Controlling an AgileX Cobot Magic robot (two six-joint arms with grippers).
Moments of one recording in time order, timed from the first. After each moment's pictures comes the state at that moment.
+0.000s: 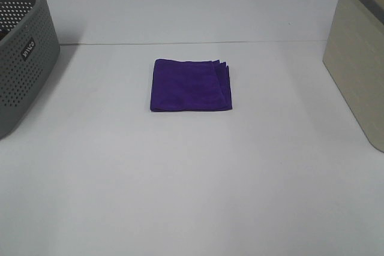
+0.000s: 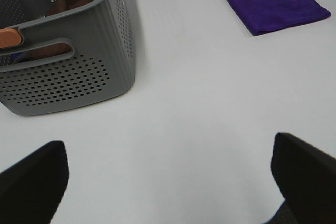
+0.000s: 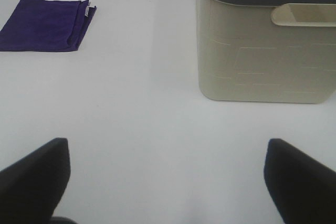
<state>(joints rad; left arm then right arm) 0.02 0.00 -0.50 -0.16 1.05 0.24 -0.03 0.00 -0.50 0.01 1.06 -0.03</state>
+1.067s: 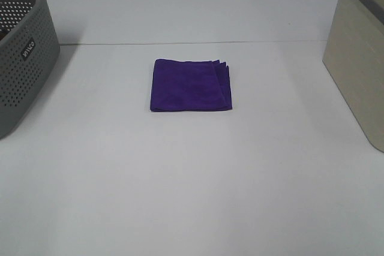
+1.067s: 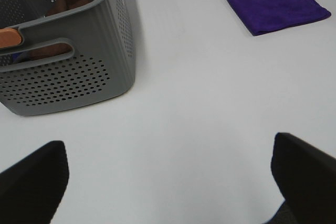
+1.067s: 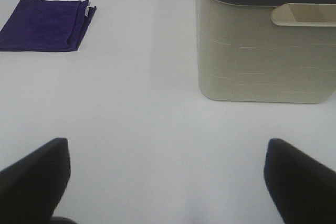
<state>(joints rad) 0.02 0.00 -0.50 -0.16 1.05 0.24 -0.03 0.00 -0.50 0.01 1.06 -0.03</state>
